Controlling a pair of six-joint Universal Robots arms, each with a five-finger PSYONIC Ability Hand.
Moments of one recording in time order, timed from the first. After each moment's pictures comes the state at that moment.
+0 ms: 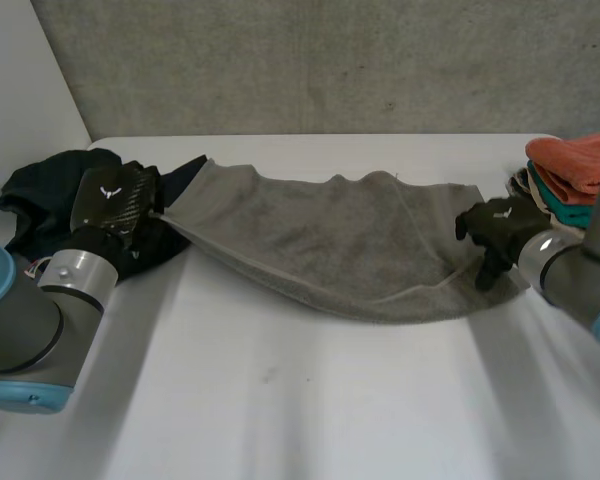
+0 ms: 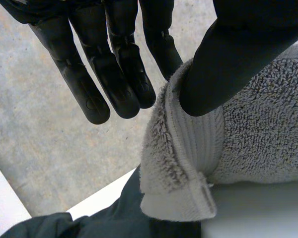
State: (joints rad) left arm 4.47 -1.86 -1.87 3.84 -1.43 3.32; right arm 1.78 -1.06 1.36 0.12 1.40 2.63; left_hand 1.17 1.20 1.20 1.20 0.98; right_hand 0.53 0.52 0.52 0.52 0.32
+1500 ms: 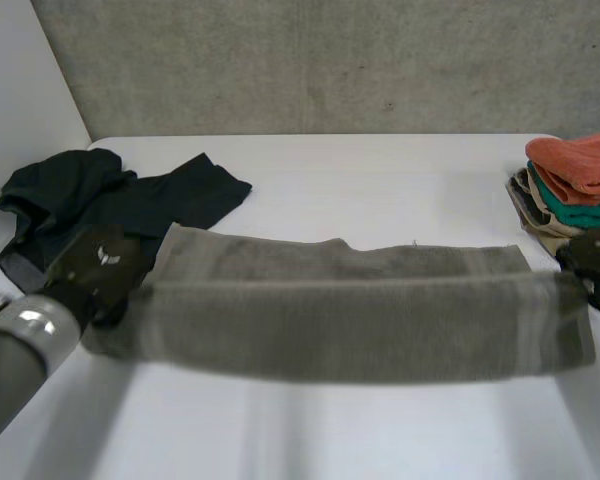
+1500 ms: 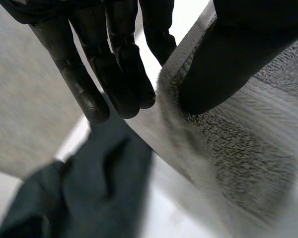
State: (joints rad) left arm 4.54 -1.64 -1.95 3.29 -1.32 3.87; right arm 1.46 -1.31 1.63 0.22 1.28 2.29; left_hand 1.17 1.20 1.20 1.20 0.99; right_hand 1.14 1.18 1.18 1.20 1.00
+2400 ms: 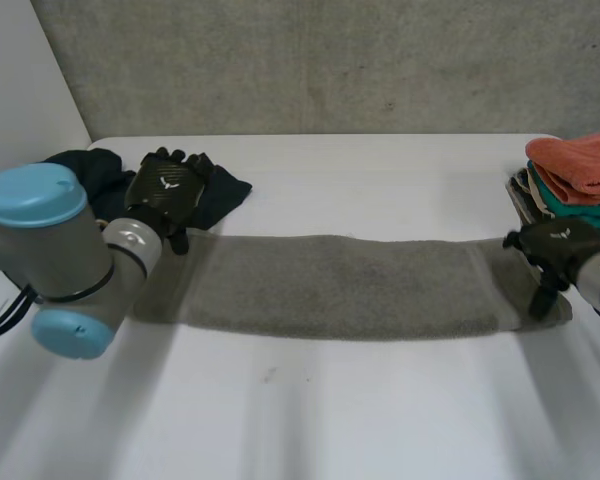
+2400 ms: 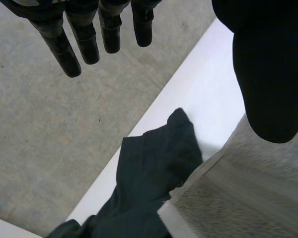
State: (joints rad) left arm 4.36 -2.09 -1.45 3.46 -1.48 3.71; right arm 1.58 -1.14 1.56 0.08 1.34 2.54; left_hand 0.19 0.21 0.21 0.20 0.05; right_hand 0.32 0.33 0.32 0.32 0.16
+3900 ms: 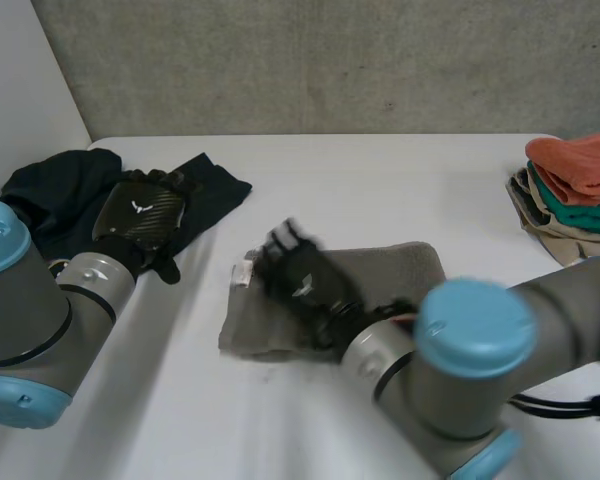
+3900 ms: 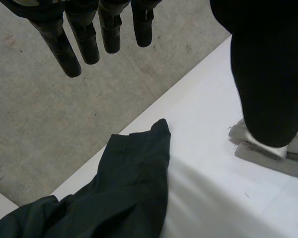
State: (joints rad) left arm 4.38 -1.84 -1.76 3.50 -1.48 3.54; right arm 2.30 -1.05 1.61 -0.43 1.36 2.33; left_hand 0.19 0.21 0.21 0.20 0.05; right_hand 0.22 0.21 0.21 0.21 0.05
